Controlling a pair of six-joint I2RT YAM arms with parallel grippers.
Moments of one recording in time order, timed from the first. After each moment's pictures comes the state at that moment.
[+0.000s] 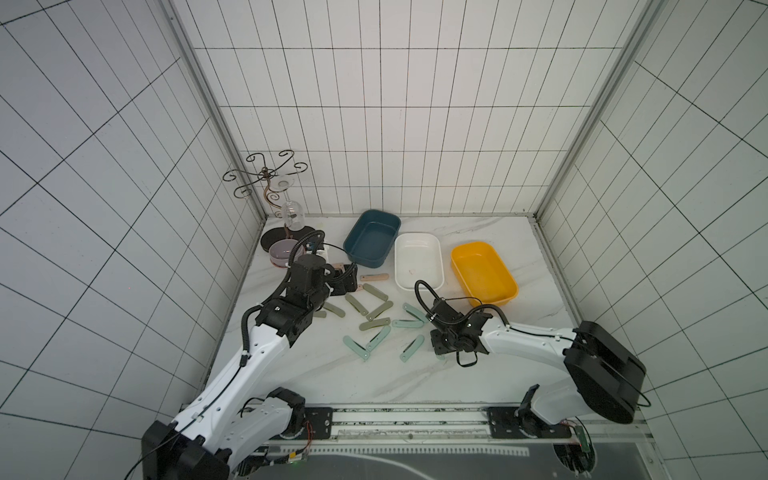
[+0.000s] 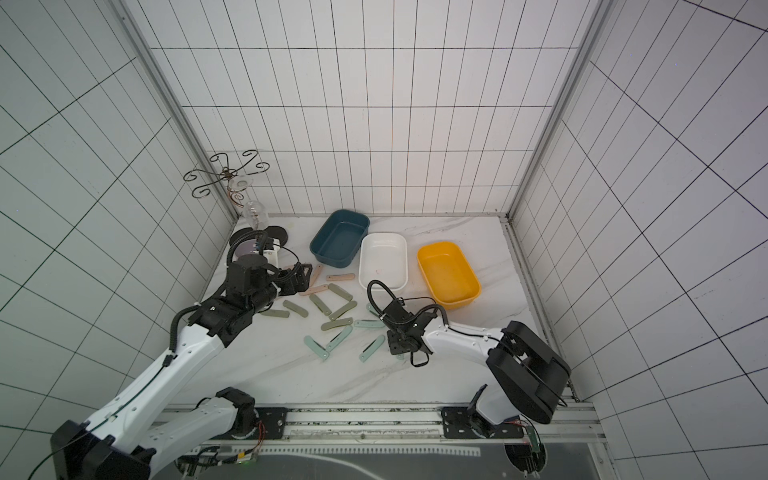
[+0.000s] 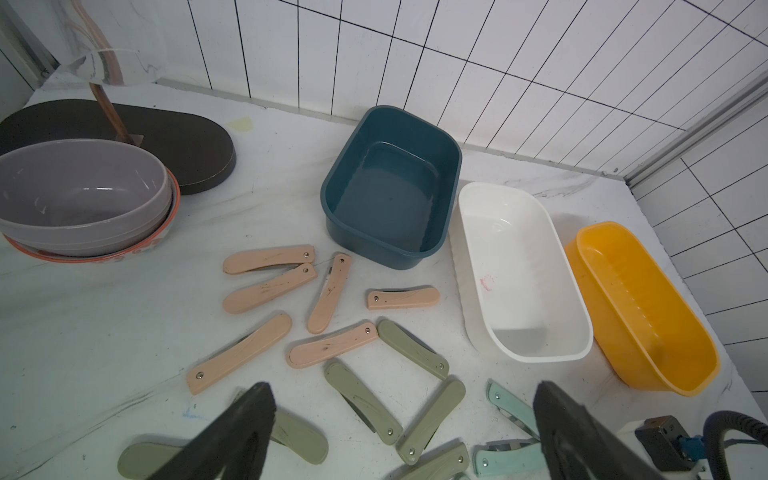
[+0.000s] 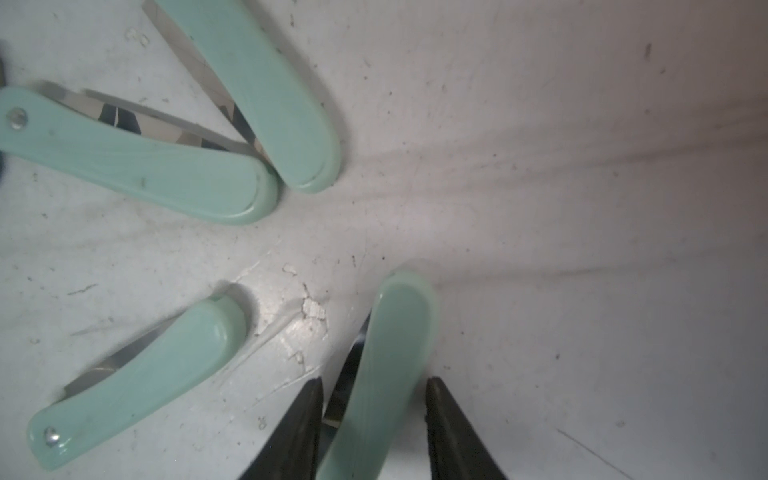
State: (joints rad) left arm -0.38 1.00 0.87 -0.39 -0.06 -0.42; right arm 0.88 1.48 0.71 -0.46 0.15 0.60
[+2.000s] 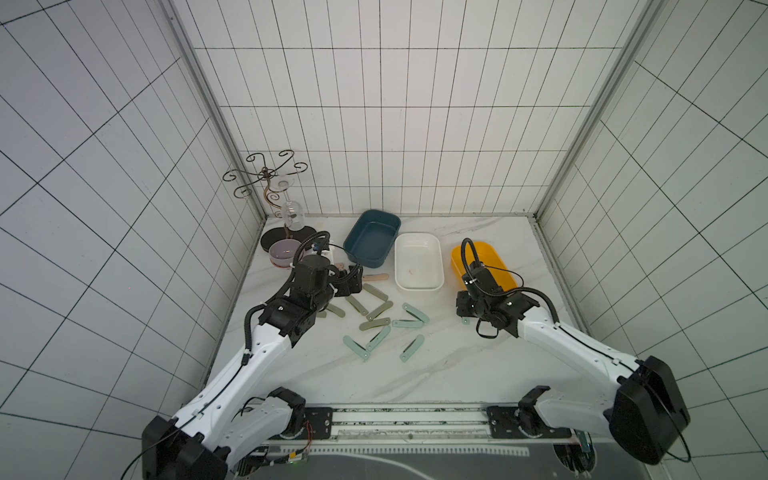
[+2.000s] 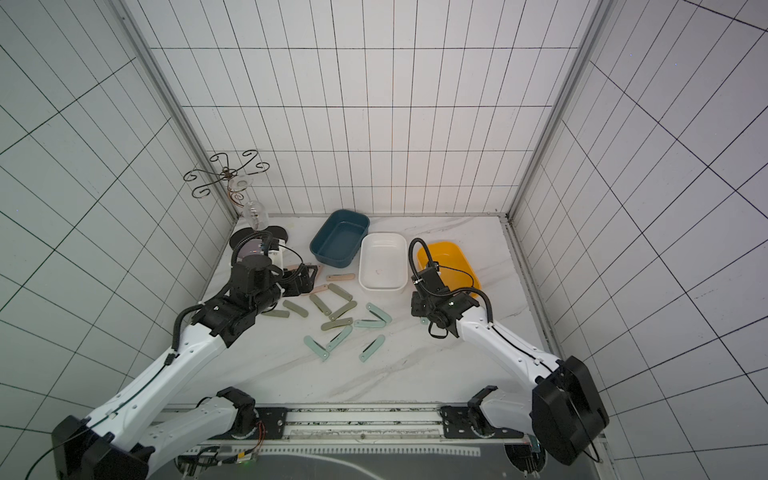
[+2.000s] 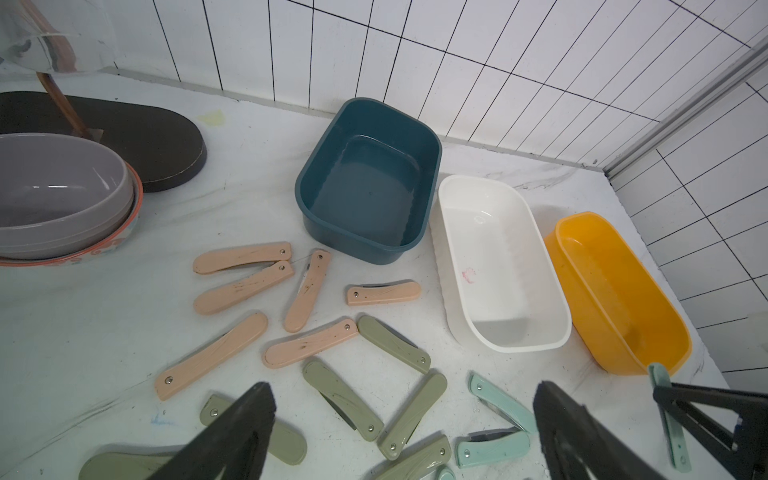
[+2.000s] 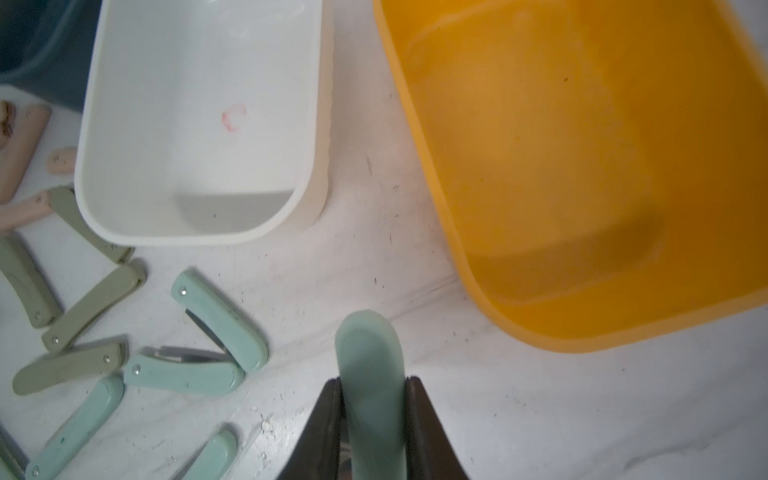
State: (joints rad) left arm -0.42 1.02 0.88 -0.37 -0.05 -0.44; right arm 0.53 1.24 0.85 -0.53 0.24 0.51
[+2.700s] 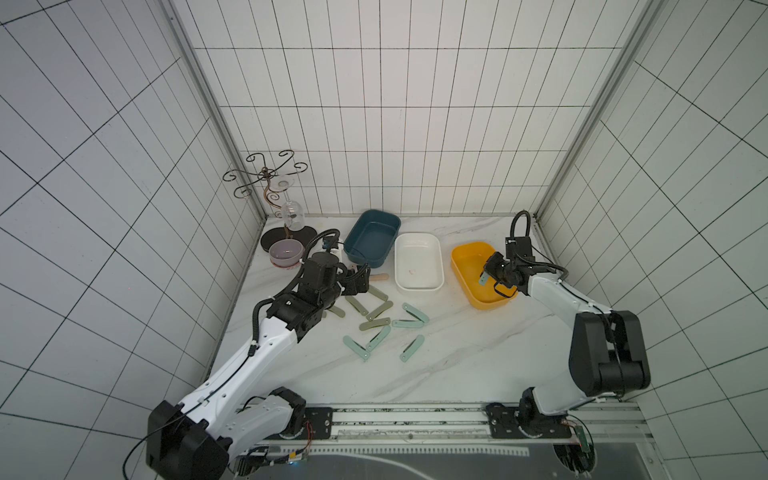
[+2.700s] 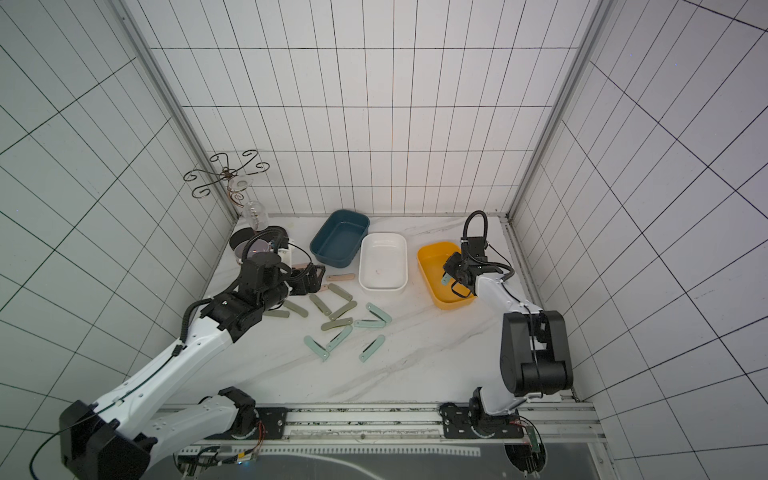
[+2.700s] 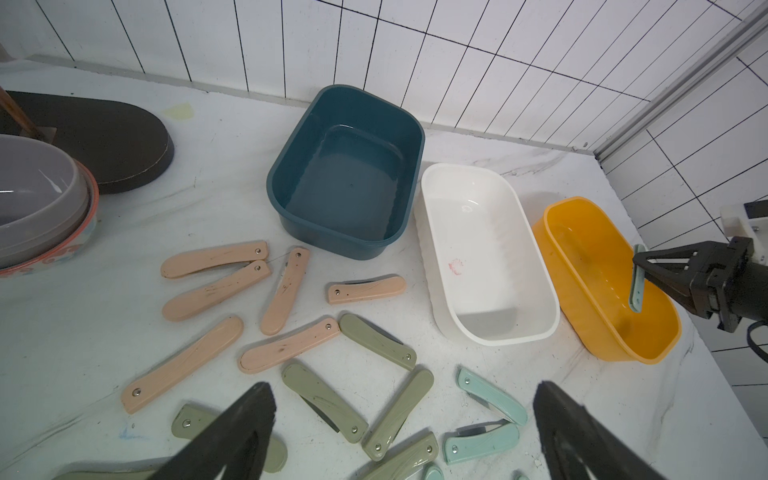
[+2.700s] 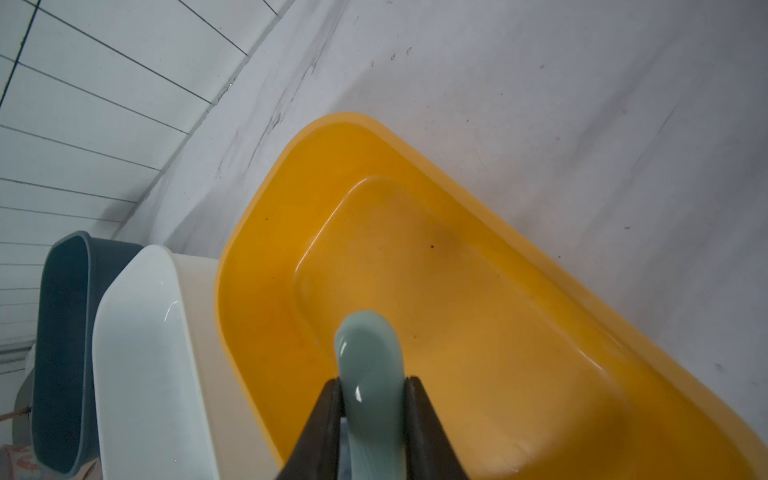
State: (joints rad) left arm -0.47 1.07 0.91 -0.37 -0.05 -0.44; right arm 0.07 1.58 0.98 -0.20 -0.04 0.79
